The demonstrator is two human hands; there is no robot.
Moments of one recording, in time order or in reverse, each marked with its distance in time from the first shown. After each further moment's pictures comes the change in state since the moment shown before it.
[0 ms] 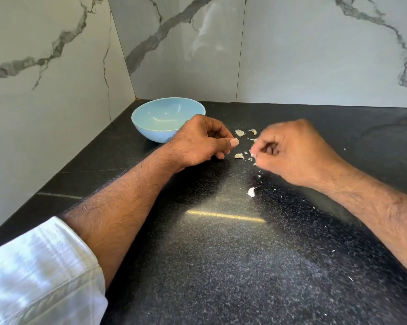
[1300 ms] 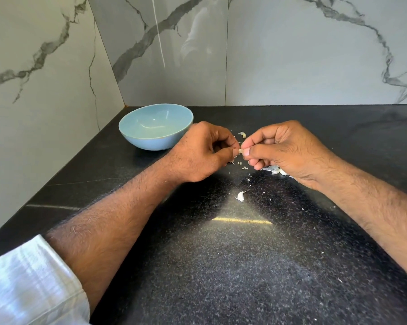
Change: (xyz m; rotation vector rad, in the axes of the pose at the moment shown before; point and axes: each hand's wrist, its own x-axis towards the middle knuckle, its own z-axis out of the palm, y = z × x) left_hand -0.001 0.007 0.017 0.207 -0.023 0.395; right_hand 0.003 0.018 0.002 0.724 -0.062 0.355
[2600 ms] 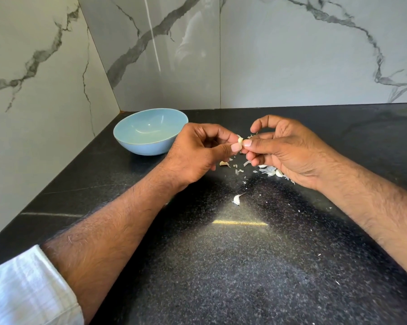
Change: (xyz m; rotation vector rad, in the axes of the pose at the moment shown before) left_hand 0.001 0.003 0.013 -0.470 0.132 -0.118; right_hand 0.000 -0.006 -0.008 0.328 -0.032 0.080
